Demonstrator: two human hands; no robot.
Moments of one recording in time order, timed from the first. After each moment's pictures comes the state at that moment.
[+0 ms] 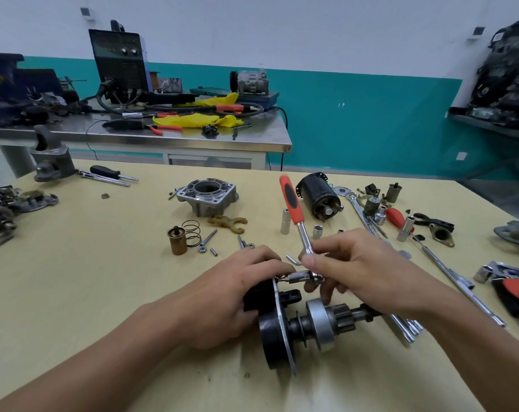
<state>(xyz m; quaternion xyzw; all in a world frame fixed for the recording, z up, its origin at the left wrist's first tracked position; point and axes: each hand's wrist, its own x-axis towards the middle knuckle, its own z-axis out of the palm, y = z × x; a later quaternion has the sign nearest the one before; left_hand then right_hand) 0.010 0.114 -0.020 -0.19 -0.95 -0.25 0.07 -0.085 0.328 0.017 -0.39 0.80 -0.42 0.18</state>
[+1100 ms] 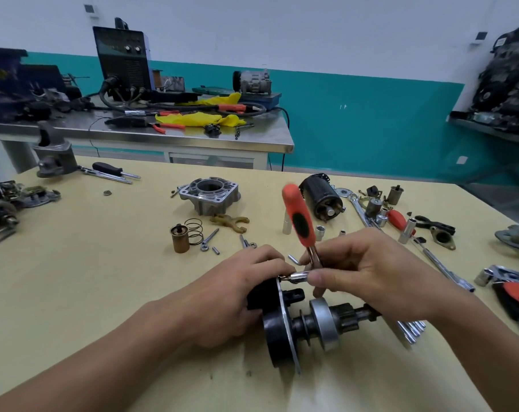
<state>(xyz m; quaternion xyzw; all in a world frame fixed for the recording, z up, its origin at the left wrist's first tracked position) 0.010 0.115 -0.021 -0.19 -0.95 -0.25 0.08 -0.077 0.332 0.028 -0.46 0.76 -0.43 0.16</state>
